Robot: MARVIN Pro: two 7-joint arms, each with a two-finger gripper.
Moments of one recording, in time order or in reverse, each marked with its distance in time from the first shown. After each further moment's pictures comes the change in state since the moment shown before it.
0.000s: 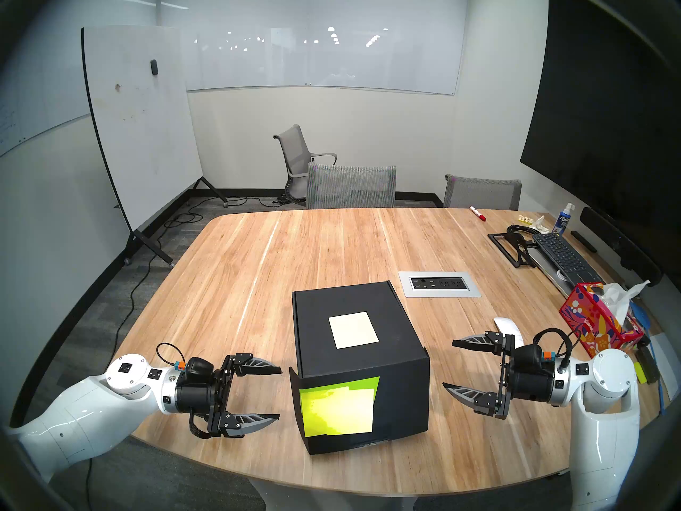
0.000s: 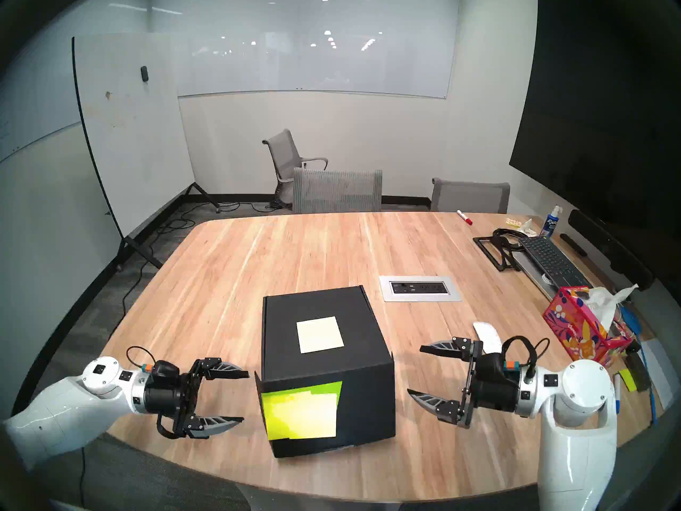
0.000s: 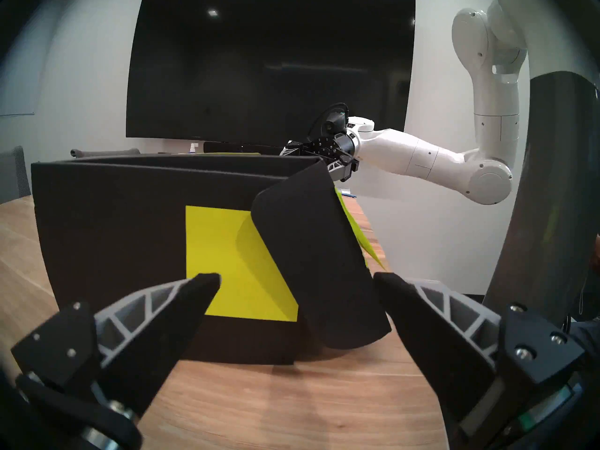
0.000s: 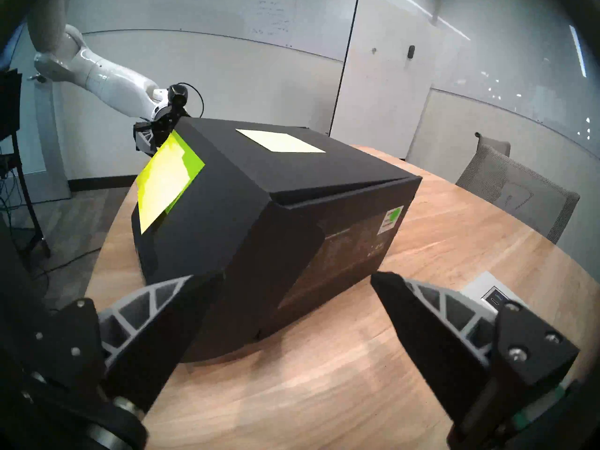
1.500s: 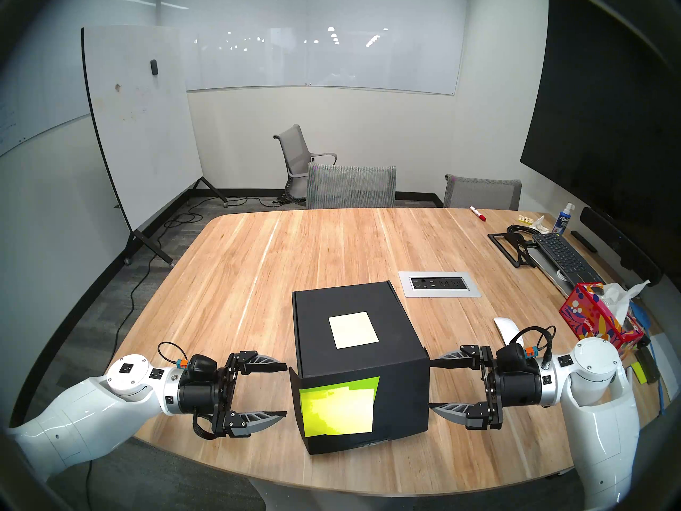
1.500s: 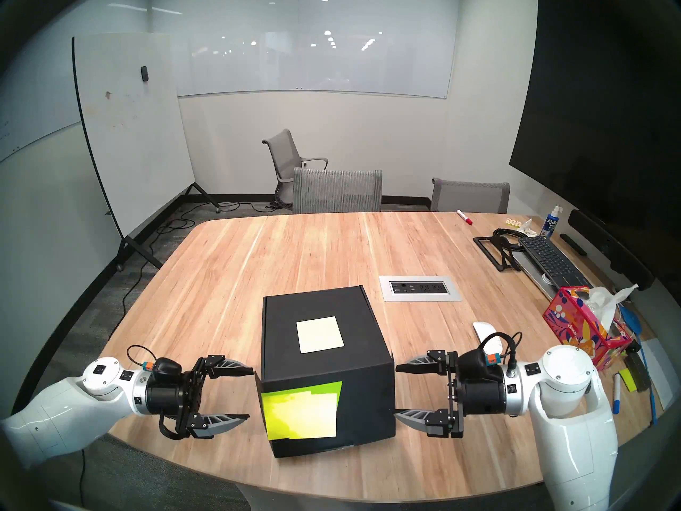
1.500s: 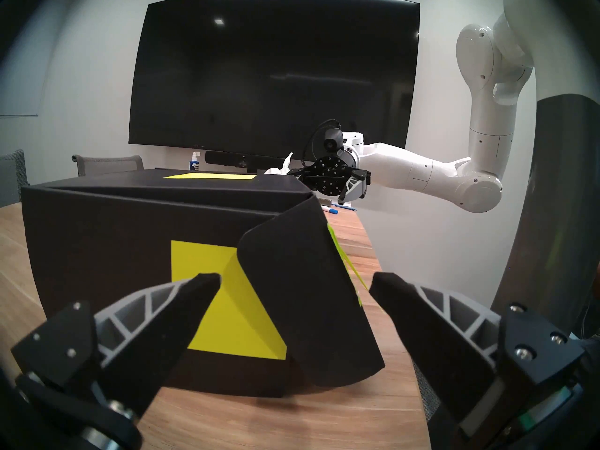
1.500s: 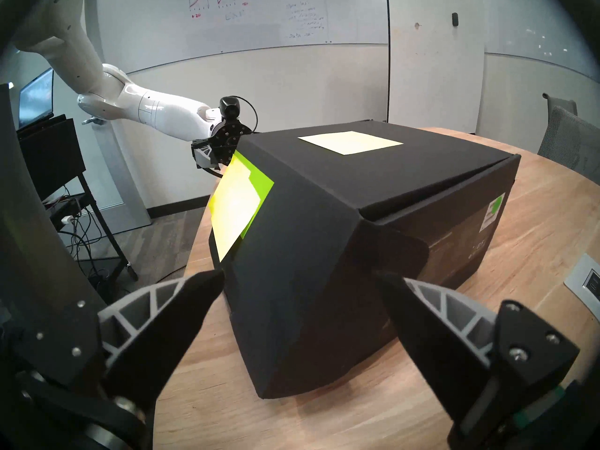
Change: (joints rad) left arm 0.034 0.022 -0.007 -0.075 -0.036 0.024 0.049; right arm -0.018 0.160 -0.178 0.032 0.127 0.138 -0.001
